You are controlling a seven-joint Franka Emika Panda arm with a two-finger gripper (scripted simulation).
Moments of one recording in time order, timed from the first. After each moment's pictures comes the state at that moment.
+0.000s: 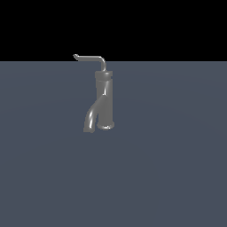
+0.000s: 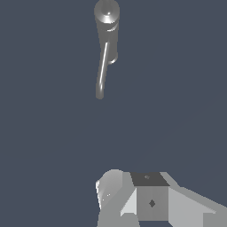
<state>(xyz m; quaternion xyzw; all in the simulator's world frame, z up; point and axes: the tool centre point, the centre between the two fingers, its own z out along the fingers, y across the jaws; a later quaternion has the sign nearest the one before) -0.253 -0.002 0.485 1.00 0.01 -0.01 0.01</state>
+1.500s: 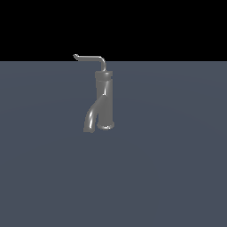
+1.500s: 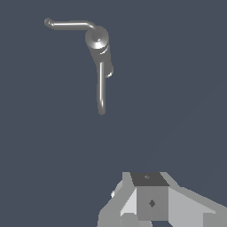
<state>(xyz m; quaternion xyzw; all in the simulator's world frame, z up) -0.212 -0.001 0.500 1.00 -0.07 0.00 -0.01</state>
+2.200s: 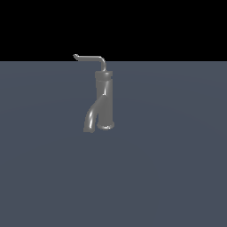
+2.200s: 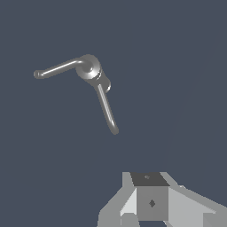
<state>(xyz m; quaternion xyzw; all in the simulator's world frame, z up) -0.134 0.015 0.487 0.97 -0.23 -0.01 -0.04</state>
